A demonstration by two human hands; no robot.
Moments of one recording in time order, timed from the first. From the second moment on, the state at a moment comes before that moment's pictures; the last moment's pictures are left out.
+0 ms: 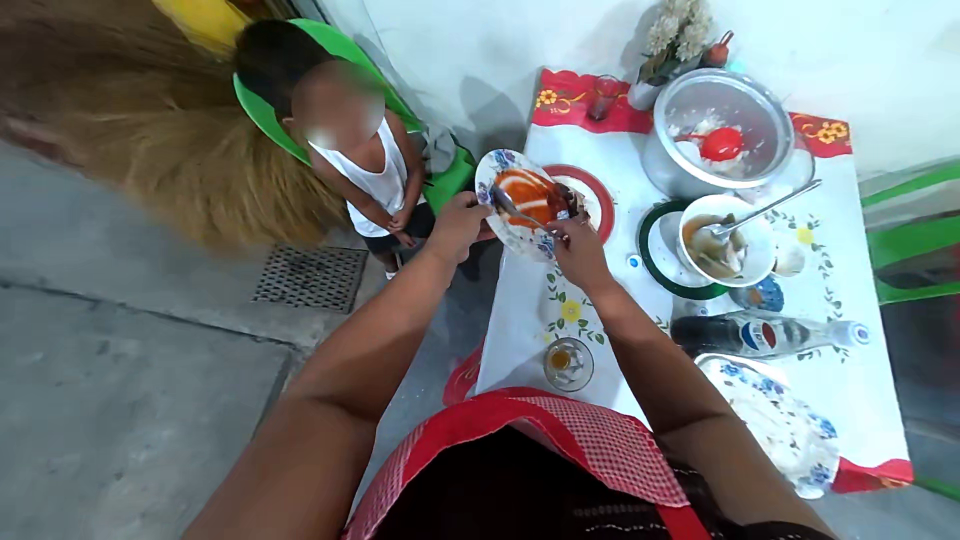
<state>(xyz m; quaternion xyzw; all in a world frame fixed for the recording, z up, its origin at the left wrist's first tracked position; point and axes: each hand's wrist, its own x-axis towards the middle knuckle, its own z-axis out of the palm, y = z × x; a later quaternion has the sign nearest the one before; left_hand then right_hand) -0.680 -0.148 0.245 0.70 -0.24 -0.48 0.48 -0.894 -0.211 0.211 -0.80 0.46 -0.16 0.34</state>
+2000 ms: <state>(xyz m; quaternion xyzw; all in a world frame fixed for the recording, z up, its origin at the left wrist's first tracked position) -0.675 -0.131 0.240 0.71 -0.31 -0.43 0.47 -0.905 -0.231 0.193 -0.69 0.61 -0.14 0.35</state>
